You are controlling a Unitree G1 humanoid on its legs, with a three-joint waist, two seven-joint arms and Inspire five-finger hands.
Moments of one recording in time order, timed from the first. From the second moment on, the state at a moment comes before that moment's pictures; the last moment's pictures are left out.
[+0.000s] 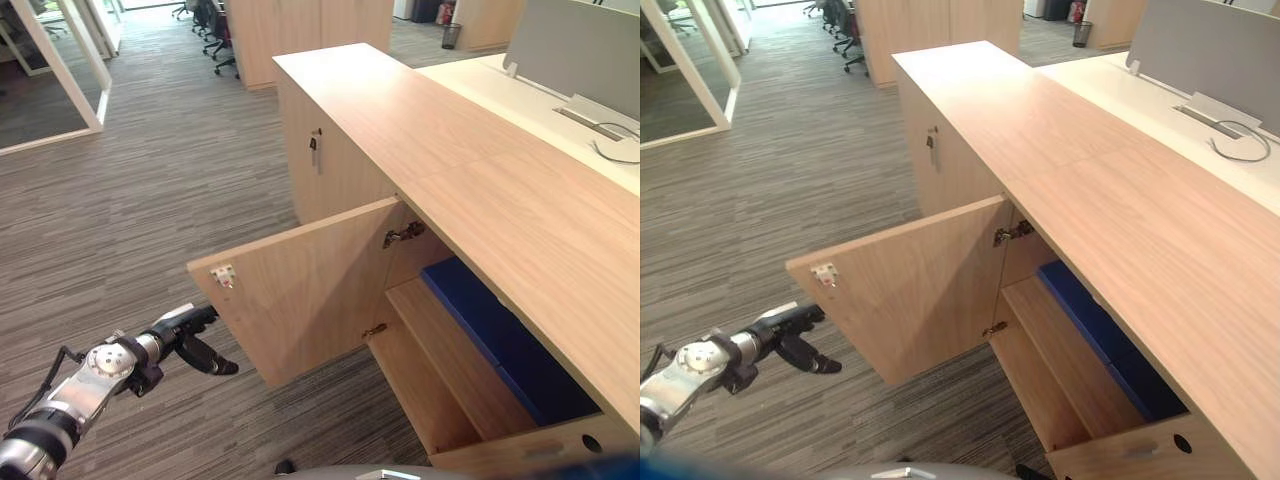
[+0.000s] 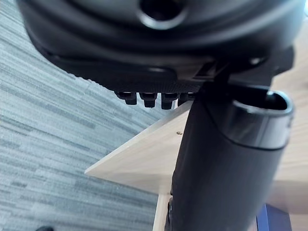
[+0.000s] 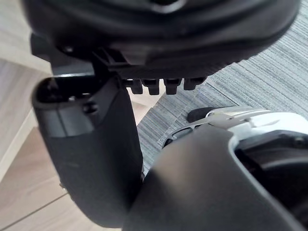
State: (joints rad) left arm -0.02 1.01 -0.42 0.34 -0.36 0.00 -0.37; right arm 0.17 -0.07 -0.48 1.15 -0.04 0.01 0.13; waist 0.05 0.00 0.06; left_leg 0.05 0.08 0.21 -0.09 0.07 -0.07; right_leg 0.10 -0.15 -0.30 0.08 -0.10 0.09
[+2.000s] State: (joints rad) left arm 0.18 -0.06 0.26 0.85 -0.55 -0.09 -0.02; right arm 0.10 -0.07 -0.52 1.15 0.02 0.10 -0.04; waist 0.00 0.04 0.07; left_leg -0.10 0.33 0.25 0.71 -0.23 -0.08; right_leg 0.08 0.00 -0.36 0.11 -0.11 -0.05
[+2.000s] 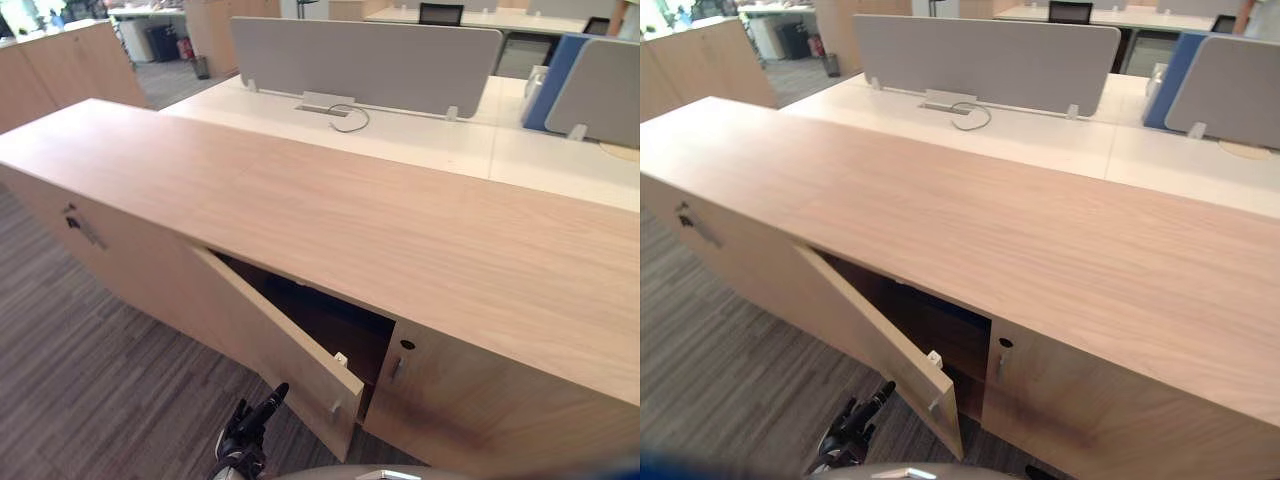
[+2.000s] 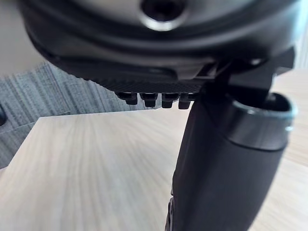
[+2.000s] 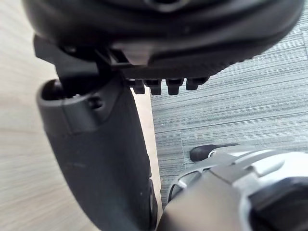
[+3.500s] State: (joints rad) left arm 0.19 -0.03 0.34 1.00 -0.31 -0.10 -0.03; right arm 0.05 0.00 -0.58 1.12 0.05 0.08 -0.03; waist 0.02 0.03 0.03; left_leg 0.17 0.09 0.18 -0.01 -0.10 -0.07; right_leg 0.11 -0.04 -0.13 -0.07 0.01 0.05
